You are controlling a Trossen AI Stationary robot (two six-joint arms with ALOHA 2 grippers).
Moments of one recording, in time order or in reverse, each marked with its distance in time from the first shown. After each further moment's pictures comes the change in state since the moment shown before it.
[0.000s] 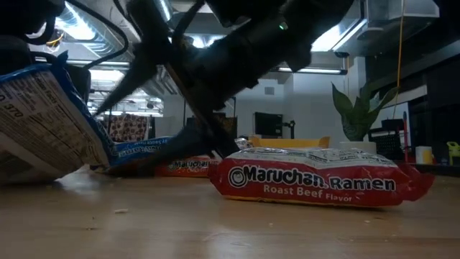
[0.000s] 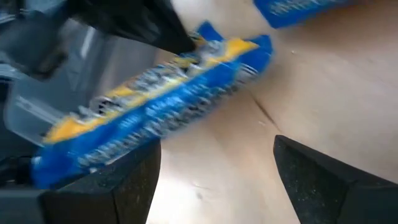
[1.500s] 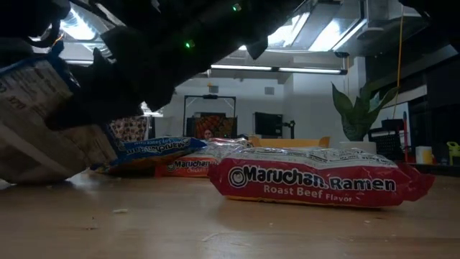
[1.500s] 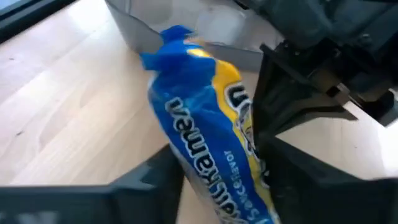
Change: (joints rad) left arm 0.017 0.002 -0.004 0.093 -0.009 0.072; right arm -0.005 0.138 0.293 -0.150 -0.027 -1.442
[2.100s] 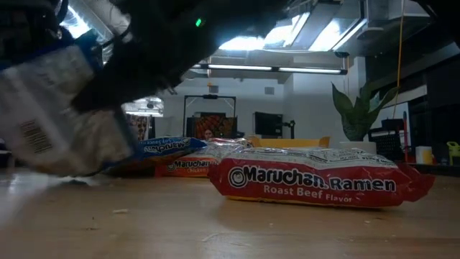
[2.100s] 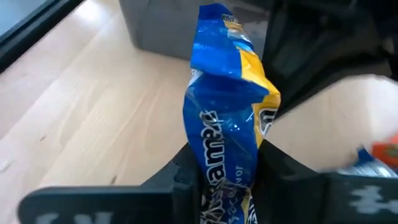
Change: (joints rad) left arm 0.060 -0.226 0.001 -0.016 0.021 -0.001; right arm 0.008 -0.085 -0.002 -0.148 0.025 0.137
